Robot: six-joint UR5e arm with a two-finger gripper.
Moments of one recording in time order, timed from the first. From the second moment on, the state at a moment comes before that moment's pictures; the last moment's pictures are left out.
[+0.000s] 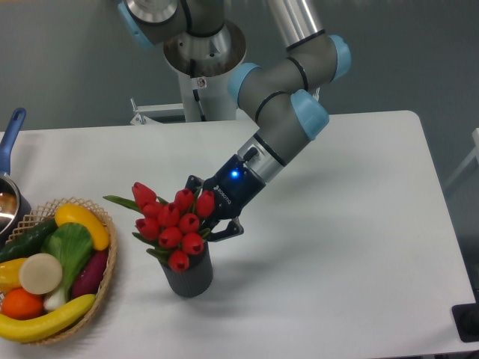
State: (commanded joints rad) arm 2.57 -1.88 -1.86 -0.75 0.48 1.27
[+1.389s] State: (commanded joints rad) arm 2.57 -1.73 -1.76 -0.75 0.48 0.90
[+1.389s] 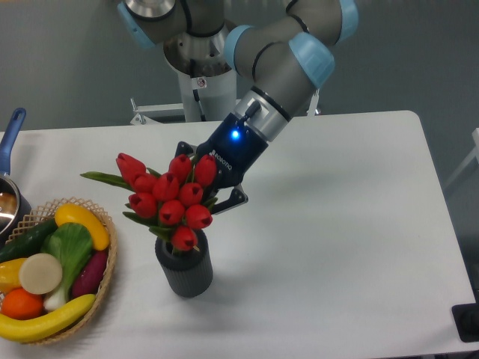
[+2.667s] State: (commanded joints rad) arm 2.79 -1.65 -1.74 -0.75 0.49 0.80
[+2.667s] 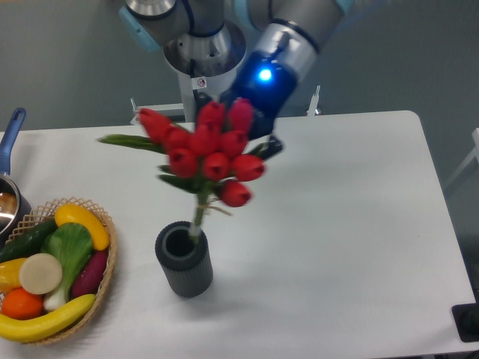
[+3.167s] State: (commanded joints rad) arm 2.87 -1.70 -1.74 -0.75 0.49 0.95
